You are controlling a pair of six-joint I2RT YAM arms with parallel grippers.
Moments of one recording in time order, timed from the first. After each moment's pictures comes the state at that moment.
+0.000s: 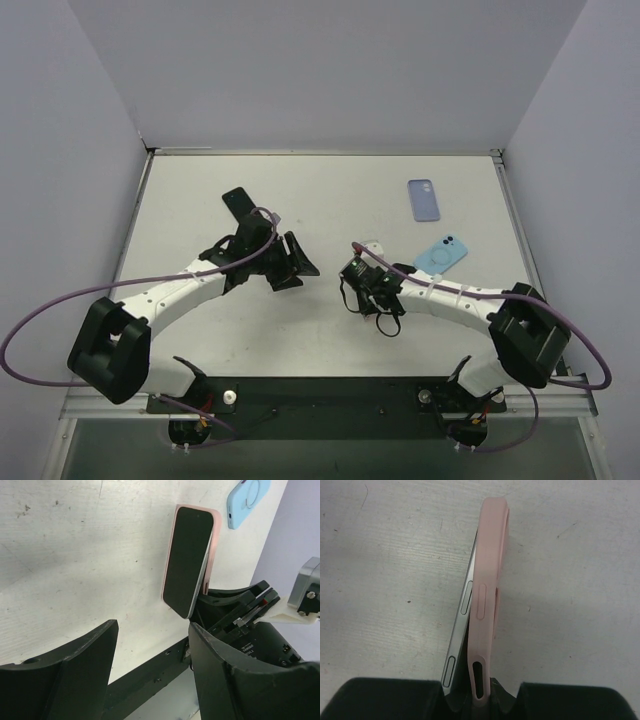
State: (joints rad) left arm -0.57 1.37 0.85 -0.24 0.35 -1.01; right arm 0.88 1.48 0.81 -0.55 0.37 0.63
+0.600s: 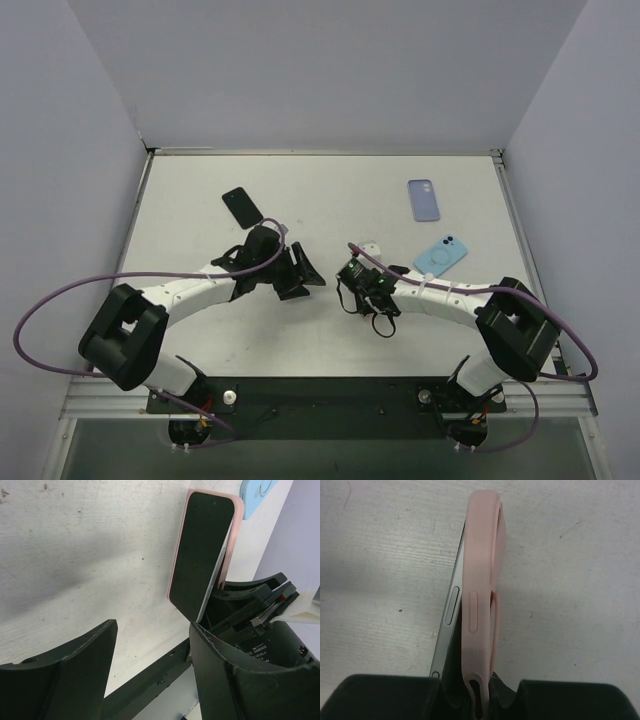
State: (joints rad) left arm -0.61 1.45 0.75 -0.09 0.36 -1.05; right arm 0.88 1.55 0.79 -0.49 0.40 0.62
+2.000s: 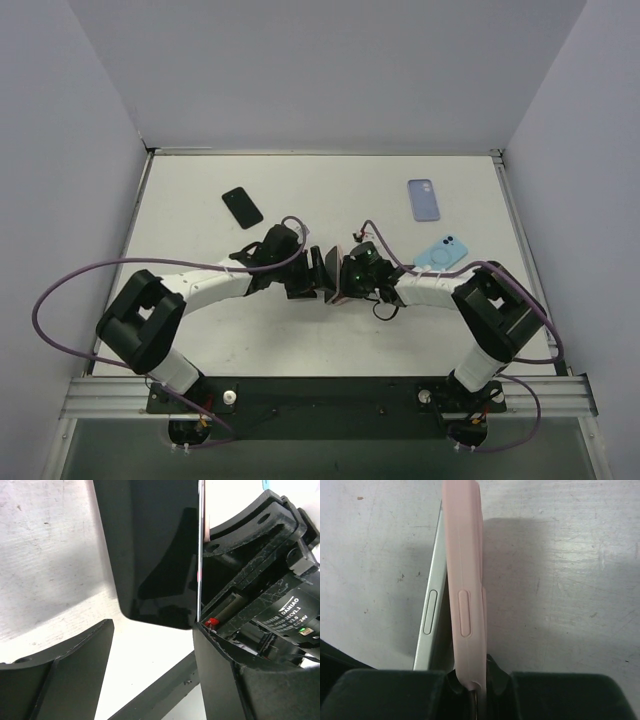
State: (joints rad) left arm -0.69 1.58 0.85 -0.10 0.35 -0.91; right arm 0.71 1.65 0.64 0.21 -0.05 0.73
